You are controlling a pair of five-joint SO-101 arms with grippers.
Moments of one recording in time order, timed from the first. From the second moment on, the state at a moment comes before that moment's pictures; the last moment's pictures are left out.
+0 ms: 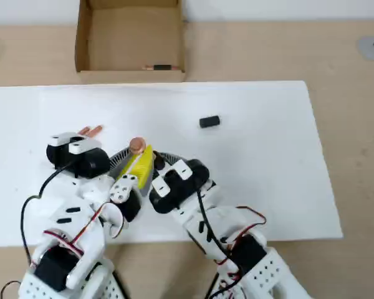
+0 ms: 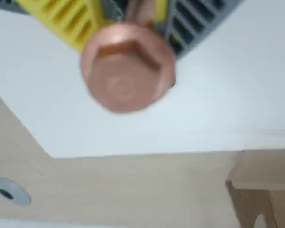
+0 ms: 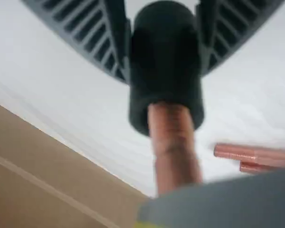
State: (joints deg) left arm 29.2 -104.2 77.1 44.8 9.6; right arm -43.2 -98.3 97.3 23.0 1.5
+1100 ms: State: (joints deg) left arm 34.0 -104.4 74.5 64.7 -5.0; right arm -43.6 -98.2 97.3 23.1 1.5
